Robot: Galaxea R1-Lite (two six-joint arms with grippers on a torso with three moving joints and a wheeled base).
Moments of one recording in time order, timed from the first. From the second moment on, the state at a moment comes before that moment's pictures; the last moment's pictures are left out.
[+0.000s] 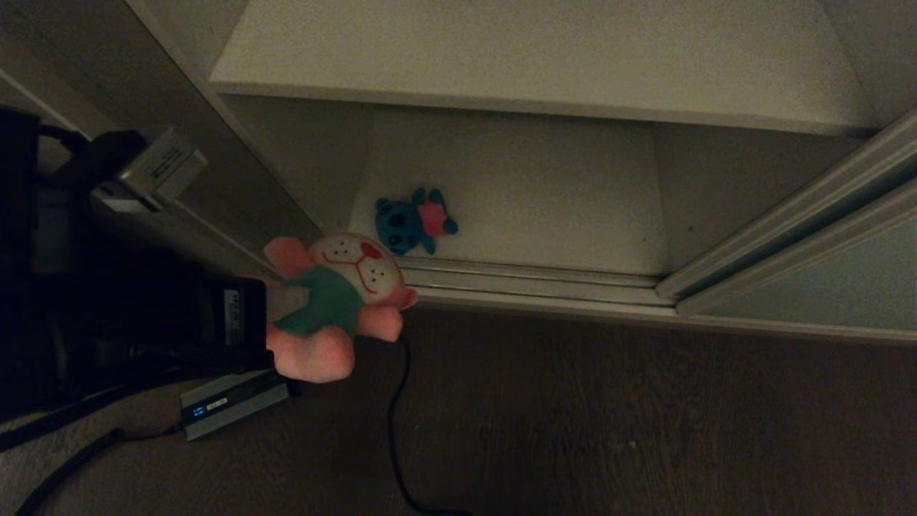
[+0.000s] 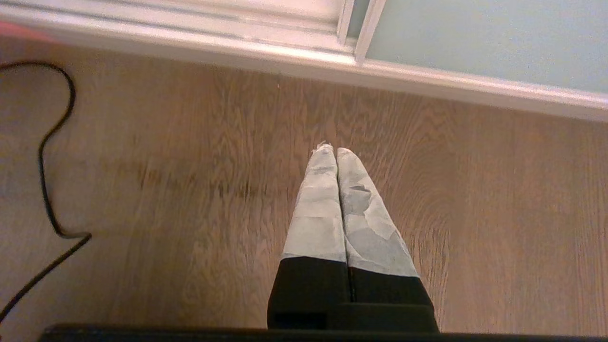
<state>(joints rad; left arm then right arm) -0.65 1.21 -1.01 0.15 0.25 -0.18 -0.01 0.00 0.00 0.00 0.00 0.00</state>
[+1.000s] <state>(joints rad) -0.74 1.33 -1.11 0.11 0.26 -0.19 -0.01 0.00 0.00 0.00 0.00 0.00</state>
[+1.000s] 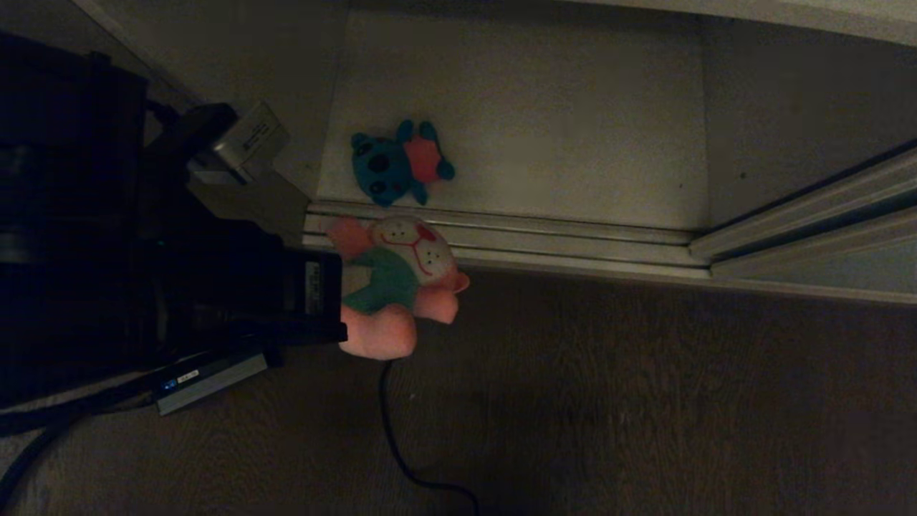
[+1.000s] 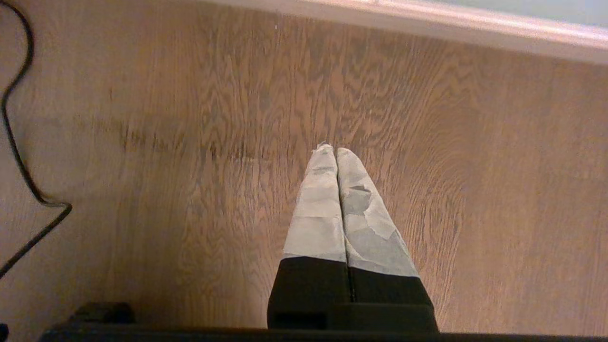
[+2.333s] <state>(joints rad) -0.78 1.74 -1.66 0.02 0.27 -0.25 -0.01 0.00 0.00 0.00 0.00 0.00</state>
